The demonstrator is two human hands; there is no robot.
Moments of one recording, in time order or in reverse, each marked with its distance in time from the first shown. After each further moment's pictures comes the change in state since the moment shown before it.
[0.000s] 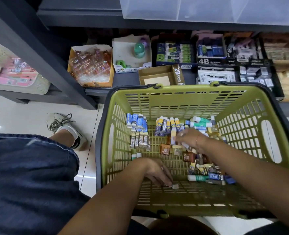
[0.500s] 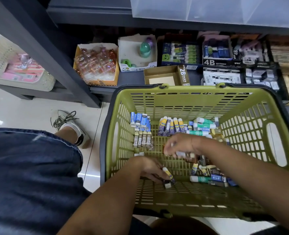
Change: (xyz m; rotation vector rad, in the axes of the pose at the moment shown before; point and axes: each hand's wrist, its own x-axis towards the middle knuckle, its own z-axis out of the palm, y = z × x) left_hand 0.001 -0.024 -0.010 -0.338 0.034 -0.039; right_hand -0.026 -0.036 0.017 -0.385 -0.384 -0.110
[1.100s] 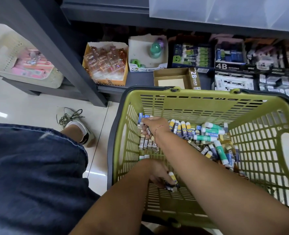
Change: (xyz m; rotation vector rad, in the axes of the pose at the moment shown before) left_hand 0.009 0.008 0.000 0.180 0.031 -0.040; right_hand 0.069 -0.106 0.028 1.085 0.458 -0.010
